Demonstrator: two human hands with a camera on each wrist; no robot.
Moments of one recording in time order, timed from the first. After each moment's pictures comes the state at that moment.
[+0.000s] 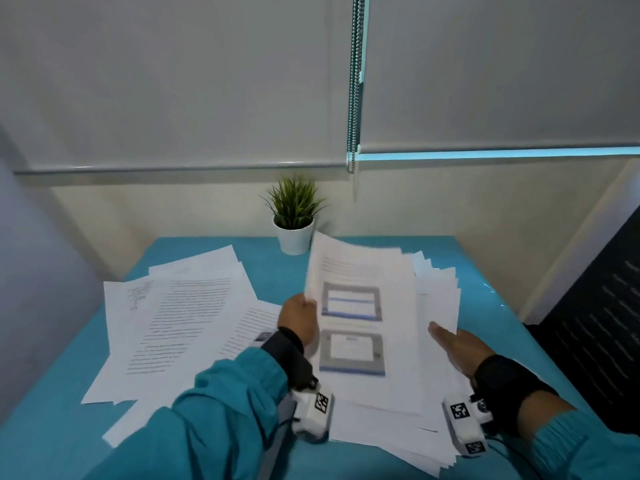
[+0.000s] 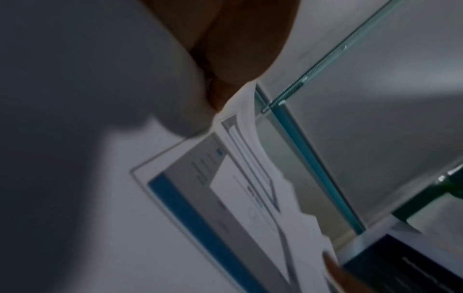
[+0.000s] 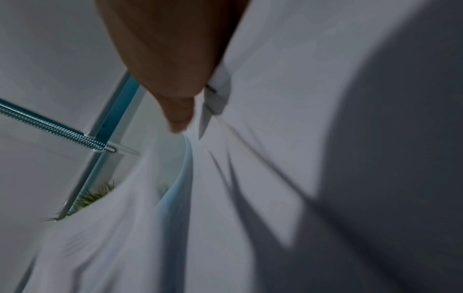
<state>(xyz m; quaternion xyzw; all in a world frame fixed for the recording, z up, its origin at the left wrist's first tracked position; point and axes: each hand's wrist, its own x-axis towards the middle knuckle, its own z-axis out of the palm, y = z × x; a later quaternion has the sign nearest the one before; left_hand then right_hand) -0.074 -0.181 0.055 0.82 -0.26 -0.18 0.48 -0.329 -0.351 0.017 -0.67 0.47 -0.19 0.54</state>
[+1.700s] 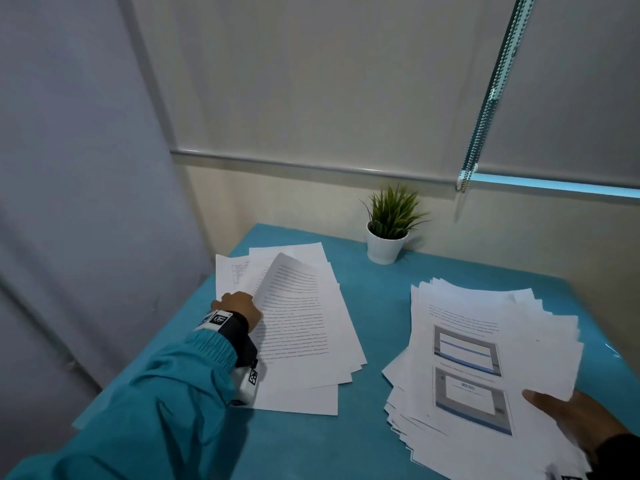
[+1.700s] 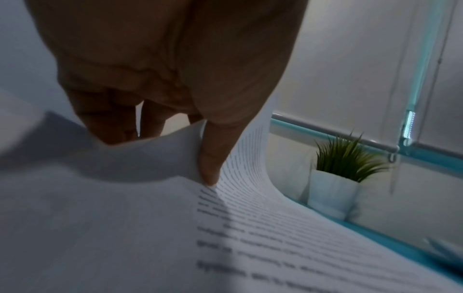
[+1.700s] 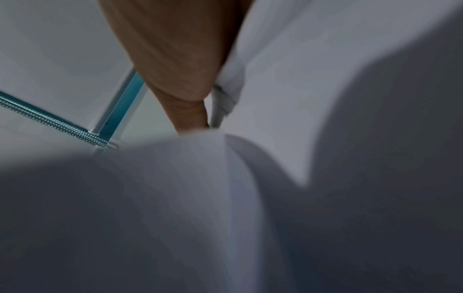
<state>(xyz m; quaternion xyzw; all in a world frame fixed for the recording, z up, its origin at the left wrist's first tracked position) 0.100 0.014 0.063 0.98 -0.11 -0.12 0.07 -0.323 -0.315 0.048 -0.69 0.46 -0.21 0.52</state>
